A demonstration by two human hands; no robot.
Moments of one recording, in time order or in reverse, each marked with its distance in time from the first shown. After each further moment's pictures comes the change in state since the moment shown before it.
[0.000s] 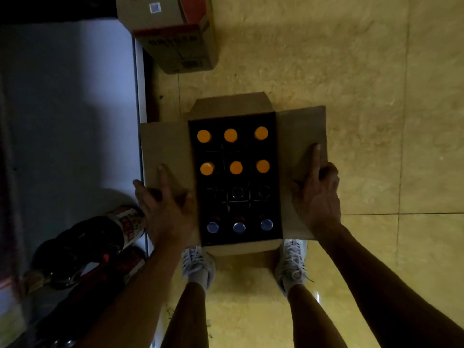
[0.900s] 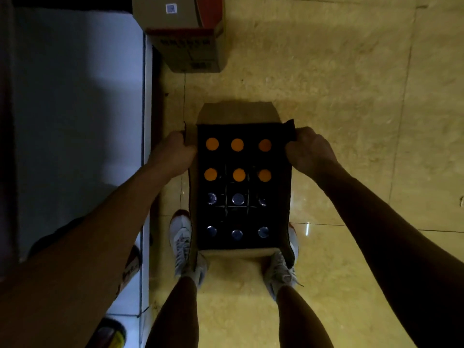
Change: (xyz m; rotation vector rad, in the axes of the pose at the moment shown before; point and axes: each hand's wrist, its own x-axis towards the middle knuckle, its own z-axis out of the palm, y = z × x) left_hand 0.088 0.091 -0.087 -0.261 -0.431 0.047; right_hand 0.083 -0.103 -0.077 -0.026 -0.305 0.007
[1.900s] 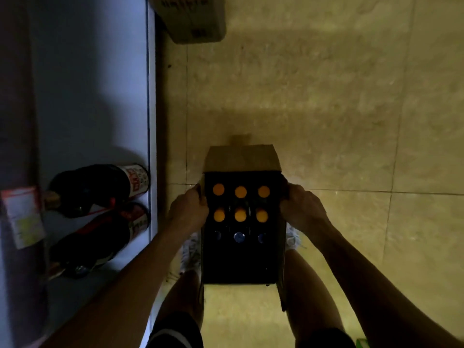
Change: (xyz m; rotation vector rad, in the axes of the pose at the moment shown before) left_hand -0.145 -0.122 0.113 0.195 -0.087 -0.114; right_hand -0.156 0.101 0.126 -0.015 -0.155 0.012
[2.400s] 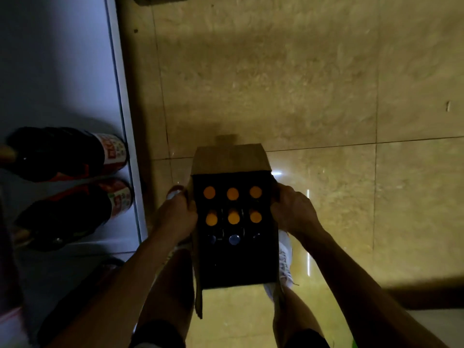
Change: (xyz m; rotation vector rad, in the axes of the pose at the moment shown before) left_hand -0.044 -0.077 0.068 0.065 -0.005 0.028; right_hand -0.070 0.055 0.100 0.043 0.041 0.041
